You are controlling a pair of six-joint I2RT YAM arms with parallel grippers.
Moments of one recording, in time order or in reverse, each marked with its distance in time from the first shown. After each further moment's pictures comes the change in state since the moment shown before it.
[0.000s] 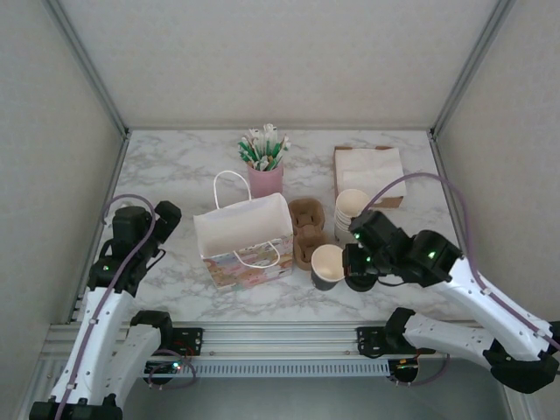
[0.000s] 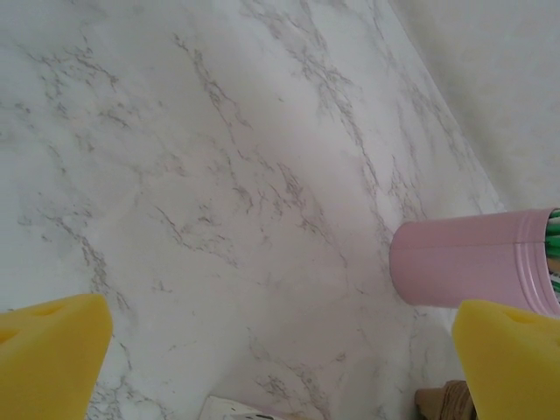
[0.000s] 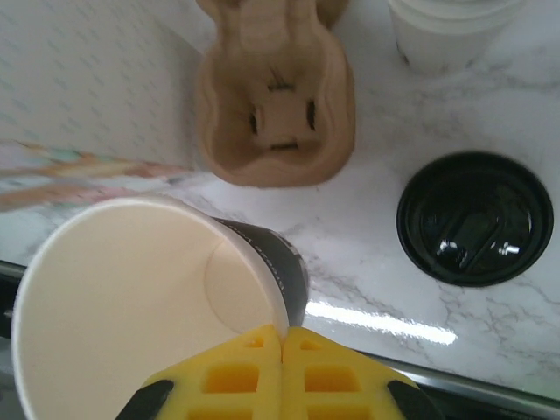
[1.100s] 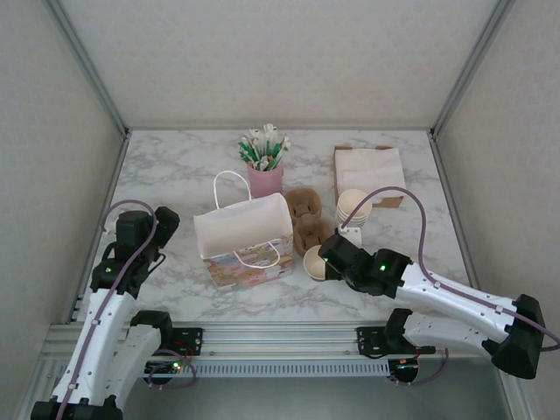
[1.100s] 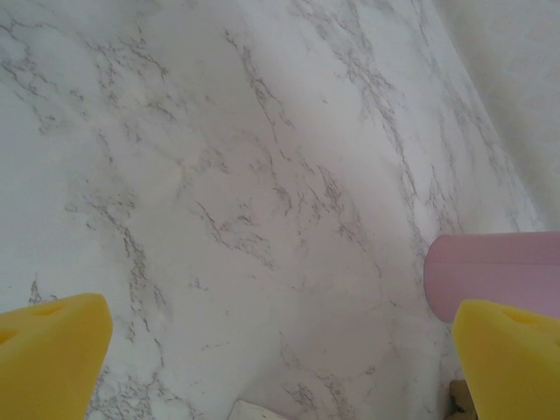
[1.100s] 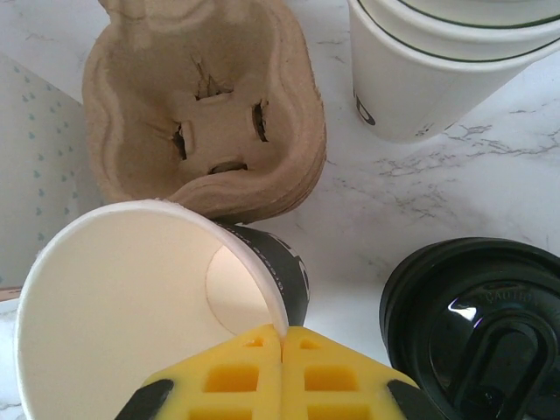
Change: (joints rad) left arm -0.001 -0.010 -0.044 -0.019 -0.048 -0.034; right arm 0.096 0.076 -0.327 0.407 0.301 0.071
